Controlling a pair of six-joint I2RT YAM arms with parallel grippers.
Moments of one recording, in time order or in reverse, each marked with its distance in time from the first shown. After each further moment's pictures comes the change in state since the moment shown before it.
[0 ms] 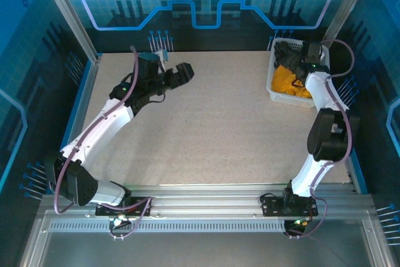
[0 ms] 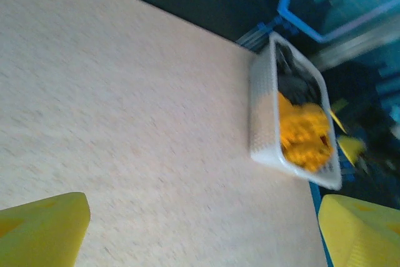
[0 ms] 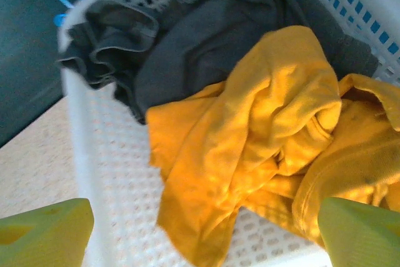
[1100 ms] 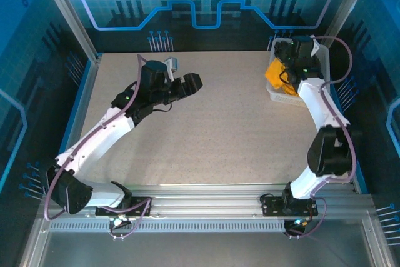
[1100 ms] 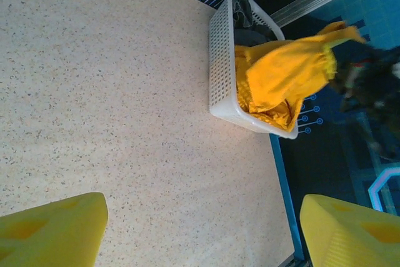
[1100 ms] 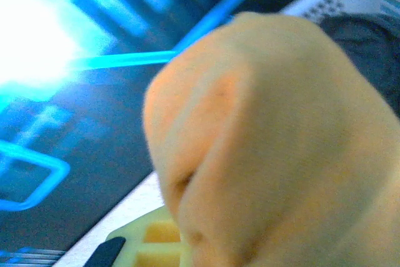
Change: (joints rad) left arm -0.101 -0.065 -0.048 -0.001 0.041 -0.068; right arm 0.180 -0.244 -0.100 0.200 0.055 0.224
